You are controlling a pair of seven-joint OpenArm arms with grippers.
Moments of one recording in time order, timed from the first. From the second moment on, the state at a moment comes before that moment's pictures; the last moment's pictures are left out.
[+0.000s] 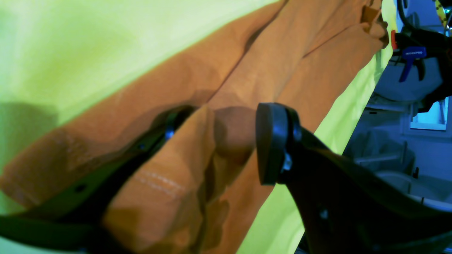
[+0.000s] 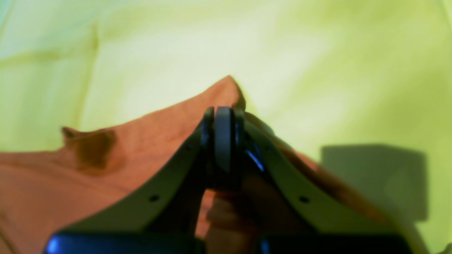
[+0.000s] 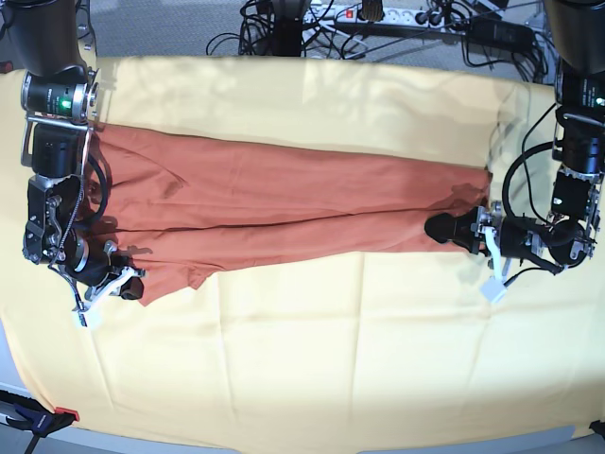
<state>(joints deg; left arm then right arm) -32.3 -37.3 23.0 48.2 -87.8 -43.7 76.5 30.1 20.3 6.8 43.2 29.4 41.2 -38.9</state>
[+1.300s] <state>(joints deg) -32.3 -37.5 23.0 48.2 -87.6 -43.9 76.5 9.3 36.5 6.5 81.5 67.3 41.6 -78.5</state>
